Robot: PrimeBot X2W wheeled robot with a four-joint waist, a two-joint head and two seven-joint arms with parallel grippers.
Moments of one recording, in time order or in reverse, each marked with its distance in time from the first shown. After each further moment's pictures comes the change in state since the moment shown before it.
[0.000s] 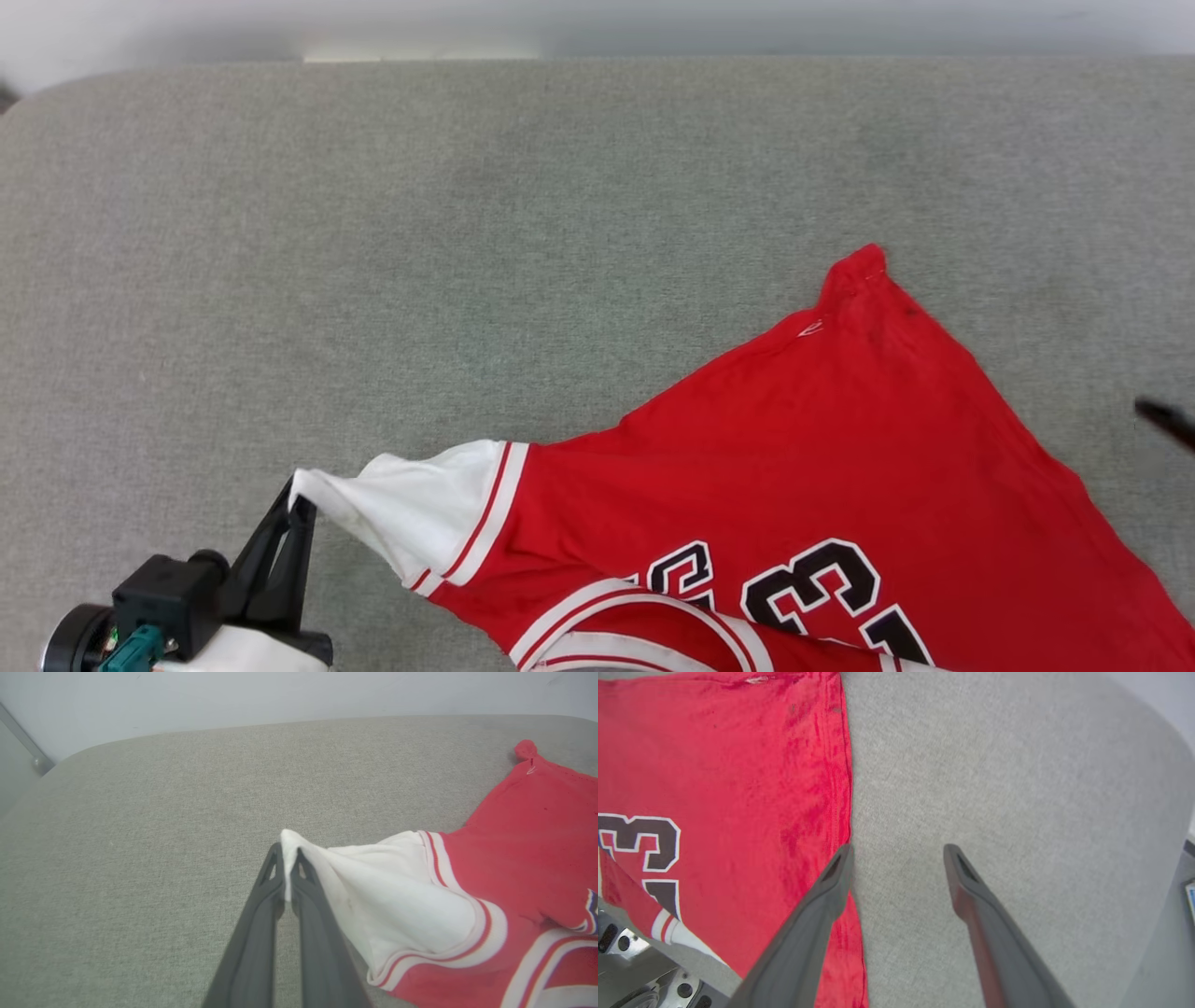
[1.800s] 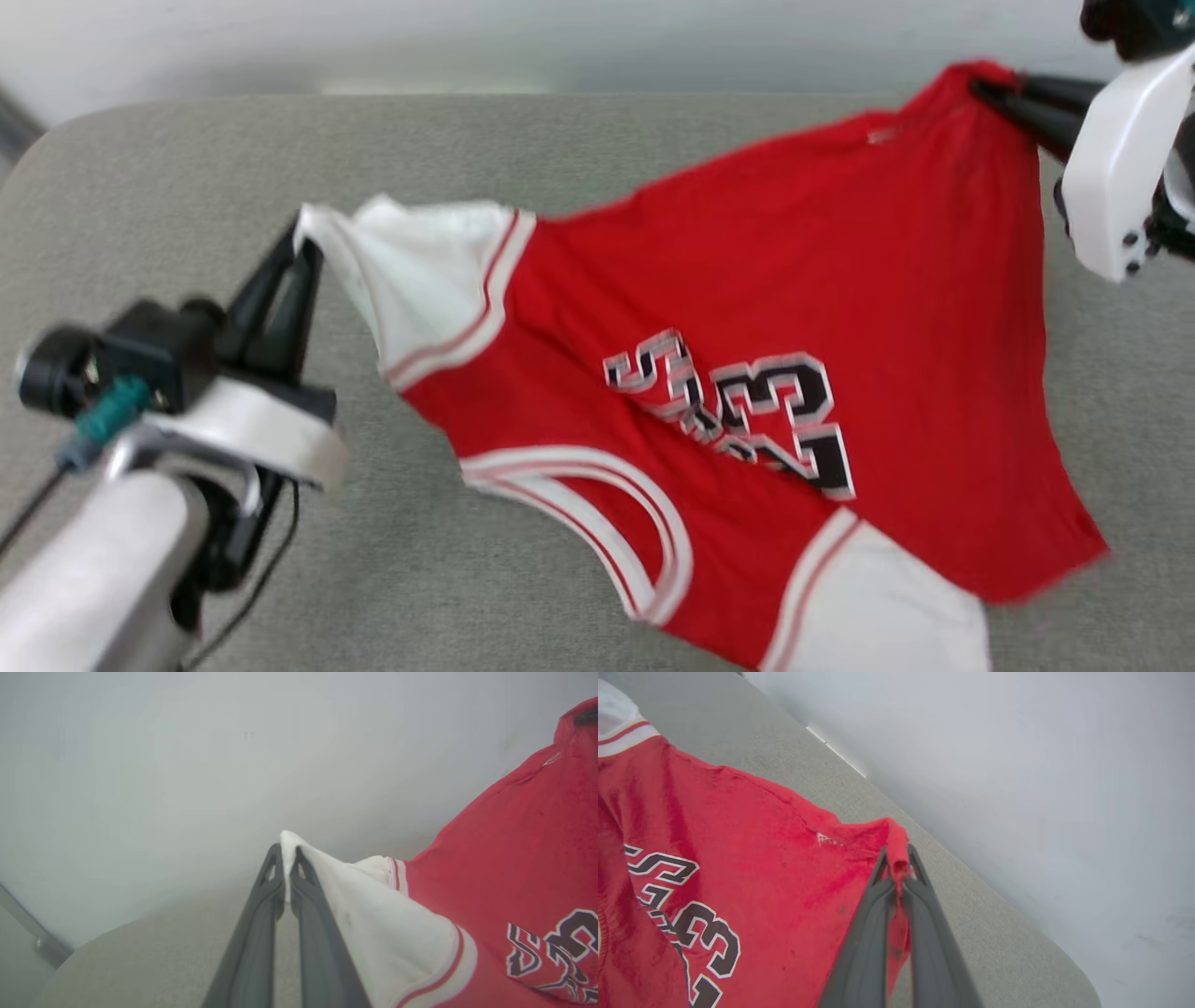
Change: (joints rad) left arm -0.457 -0.058 -0.007 0.132 0.095 -0.150 0.079; right arm -0.834 0.329 0.568 0.353 -0.063 0.000 -0.205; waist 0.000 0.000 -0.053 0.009
